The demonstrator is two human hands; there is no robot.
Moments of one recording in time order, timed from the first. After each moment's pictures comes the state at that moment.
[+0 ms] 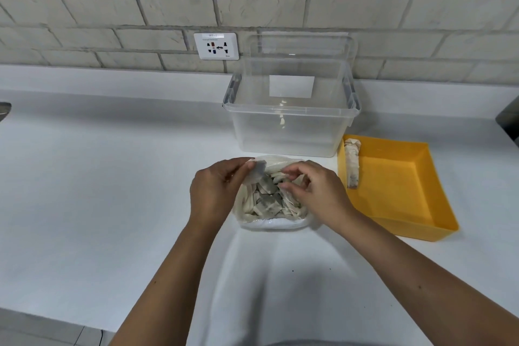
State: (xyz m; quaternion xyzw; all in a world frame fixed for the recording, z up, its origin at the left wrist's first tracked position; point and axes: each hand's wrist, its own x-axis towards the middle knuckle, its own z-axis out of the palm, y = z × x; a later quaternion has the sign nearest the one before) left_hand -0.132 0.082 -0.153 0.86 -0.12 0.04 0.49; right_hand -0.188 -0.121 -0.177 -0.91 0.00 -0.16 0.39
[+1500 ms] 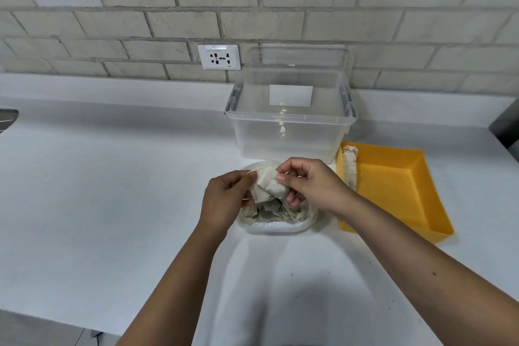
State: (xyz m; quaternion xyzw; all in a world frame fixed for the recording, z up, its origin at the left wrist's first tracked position) left_hand -0.146 0.072 -0.147 0.72 -0.01 -0.14 0.68; right_hand -0.185 -0.112 -0.127 -0.80 0.06 0.03 0.60
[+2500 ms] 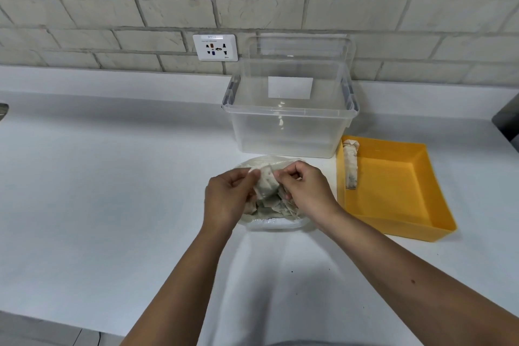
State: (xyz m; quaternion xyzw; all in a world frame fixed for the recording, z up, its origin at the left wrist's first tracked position) left_hand -0.144 0.064 -0.159 0.76 0.01 -0.09 0.65; right_hand -0.178 -0.091 -0.164 -0.79 0.18 -0.07 0.58
